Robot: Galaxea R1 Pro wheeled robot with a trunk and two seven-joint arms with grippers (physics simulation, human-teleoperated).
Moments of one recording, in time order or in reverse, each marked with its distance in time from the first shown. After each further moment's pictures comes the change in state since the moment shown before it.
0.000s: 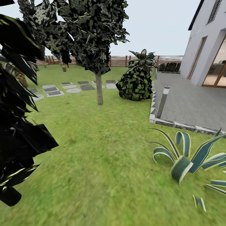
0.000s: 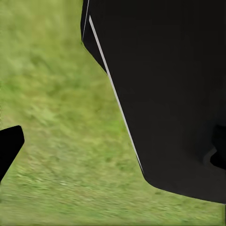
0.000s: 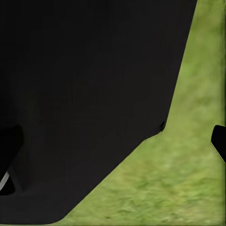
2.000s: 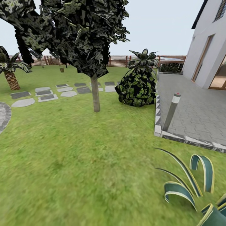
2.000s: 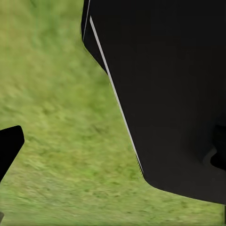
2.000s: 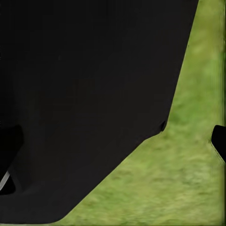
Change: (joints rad) left arm 0.000 0.001 0.001 0.000 0.001 -0.001 -0.001; right arm 0.000 0.001 0.001 0.000 0.002 0.001 0.000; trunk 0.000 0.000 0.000
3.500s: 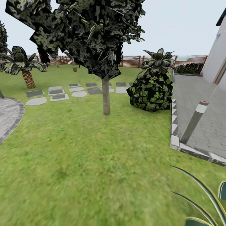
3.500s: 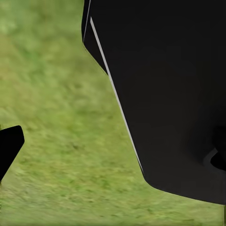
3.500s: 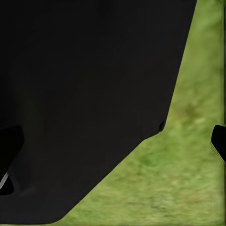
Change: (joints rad) left arm 0.000 0.001 0.000 0.000 0.000 -0.002 0.000; right arm 0.000 -0.001 0.000 0.000 0.001 -0.001 -0.001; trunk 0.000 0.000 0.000
